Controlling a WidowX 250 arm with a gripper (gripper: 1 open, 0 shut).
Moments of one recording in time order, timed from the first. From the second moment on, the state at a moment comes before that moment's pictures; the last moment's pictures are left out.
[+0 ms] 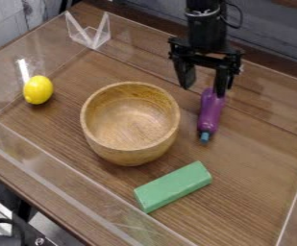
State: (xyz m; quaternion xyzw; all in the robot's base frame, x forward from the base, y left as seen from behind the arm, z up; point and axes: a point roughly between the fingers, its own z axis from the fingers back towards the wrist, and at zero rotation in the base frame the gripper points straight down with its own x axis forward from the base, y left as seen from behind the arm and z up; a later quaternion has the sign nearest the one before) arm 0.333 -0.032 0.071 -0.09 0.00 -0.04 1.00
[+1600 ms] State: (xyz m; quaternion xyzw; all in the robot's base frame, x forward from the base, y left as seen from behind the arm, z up) arm 0.342 -0.040 0.033 -0.06 0.02 -0.02 1.00
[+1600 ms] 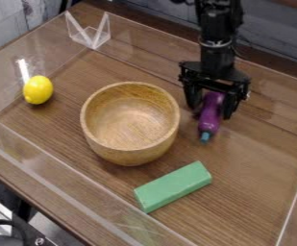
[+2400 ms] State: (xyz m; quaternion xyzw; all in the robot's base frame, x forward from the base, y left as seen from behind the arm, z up) arm 0.342 -0.041 0.032 -0.06 0.02 -0.02 1.00
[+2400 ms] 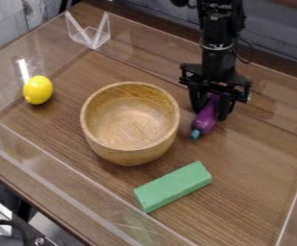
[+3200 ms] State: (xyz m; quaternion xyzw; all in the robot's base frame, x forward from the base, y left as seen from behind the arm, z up) arm 0.330 -0.040 0.039 -0.06 0.04 -0.02 1.00
